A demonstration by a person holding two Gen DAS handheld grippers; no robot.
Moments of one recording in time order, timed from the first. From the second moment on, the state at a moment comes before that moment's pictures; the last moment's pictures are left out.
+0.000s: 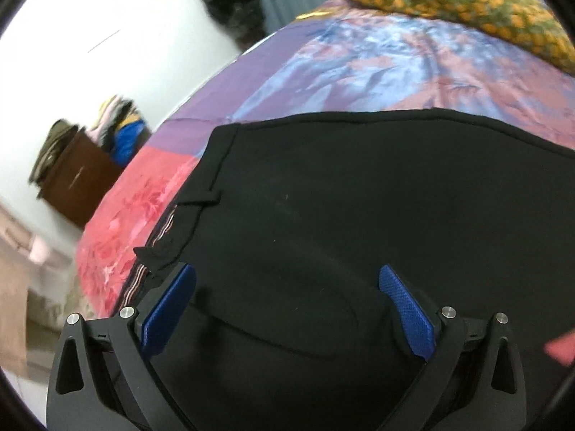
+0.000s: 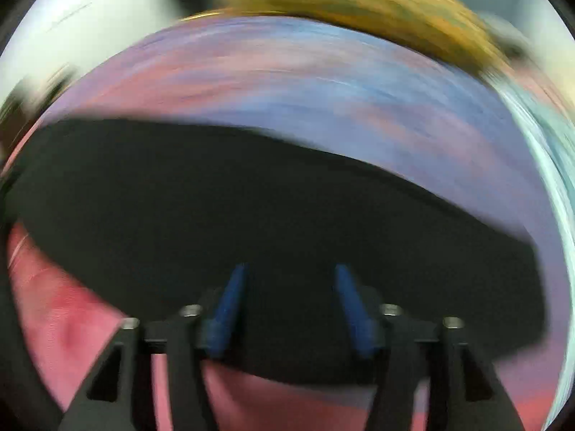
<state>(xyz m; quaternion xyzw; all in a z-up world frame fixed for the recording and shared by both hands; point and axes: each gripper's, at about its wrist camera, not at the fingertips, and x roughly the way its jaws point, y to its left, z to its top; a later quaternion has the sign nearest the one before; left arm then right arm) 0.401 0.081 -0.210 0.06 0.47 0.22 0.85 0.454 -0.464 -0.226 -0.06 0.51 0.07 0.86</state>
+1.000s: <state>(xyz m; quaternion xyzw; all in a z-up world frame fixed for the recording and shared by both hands) 0.212 0.148 -0.193 -0.04 0.46 0.26 0.84 0.098 -0.352 -0.177 0.18 0.44 0.00 0.88</state>
